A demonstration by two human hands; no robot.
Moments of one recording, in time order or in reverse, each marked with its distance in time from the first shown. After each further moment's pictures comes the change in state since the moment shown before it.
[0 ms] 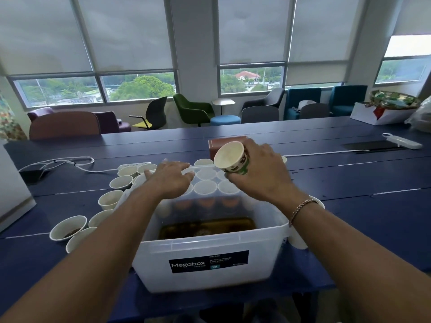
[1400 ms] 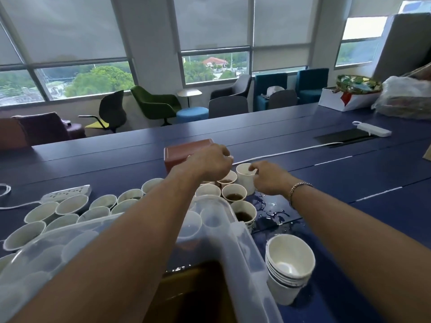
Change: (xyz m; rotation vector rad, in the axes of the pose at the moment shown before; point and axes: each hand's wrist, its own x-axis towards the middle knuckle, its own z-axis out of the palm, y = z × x) left_hand 0.155 0.185 0.050 -0.190 -0.159 0.391; right_hand 0.100 0.220 0.053 -0.071 -0.489 0.429
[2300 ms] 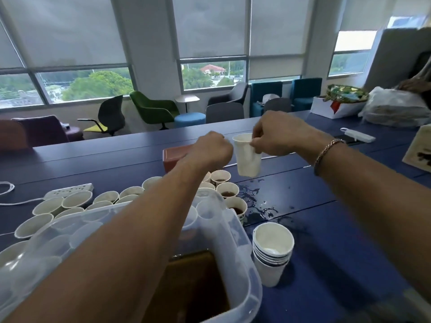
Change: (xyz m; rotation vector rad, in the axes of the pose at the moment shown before) left_hand -0.034 0.044 -0.023 -0.114 0.150 -0.075; right_hand -0.079 -0.062 -0.126 -0.299 0.227 -0.161
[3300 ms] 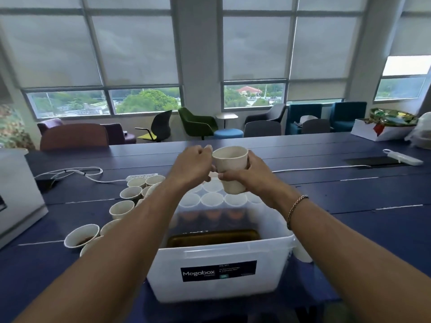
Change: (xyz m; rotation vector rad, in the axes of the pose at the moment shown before) left_hand -0.174 -0.087 -0.098 -0.312 0.249 -0.200; right_hand -0.106 -0.168 0.053 1.181 -0.118 -0.048
